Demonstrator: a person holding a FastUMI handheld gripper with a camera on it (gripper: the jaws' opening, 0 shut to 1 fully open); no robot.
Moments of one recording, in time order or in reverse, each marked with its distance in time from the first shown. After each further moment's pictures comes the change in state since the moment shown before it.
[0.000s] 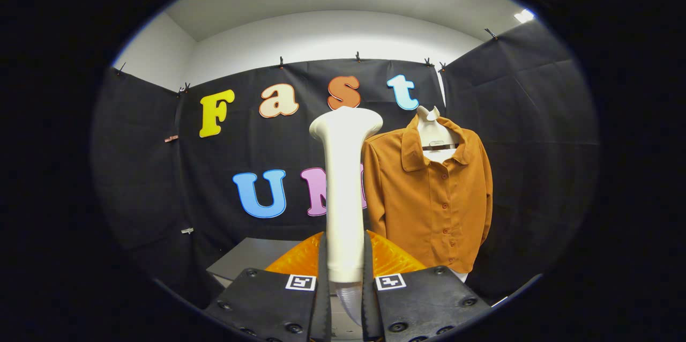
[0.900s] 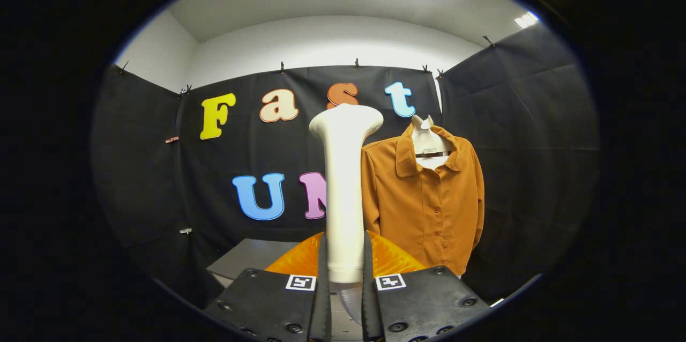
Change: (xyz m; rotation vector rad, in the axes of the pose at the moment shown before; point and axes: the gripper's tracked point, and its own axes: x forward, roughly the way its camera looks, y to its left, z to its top) arm -0.022 -0.009 0.010 -0.021 -0.027 -0.009
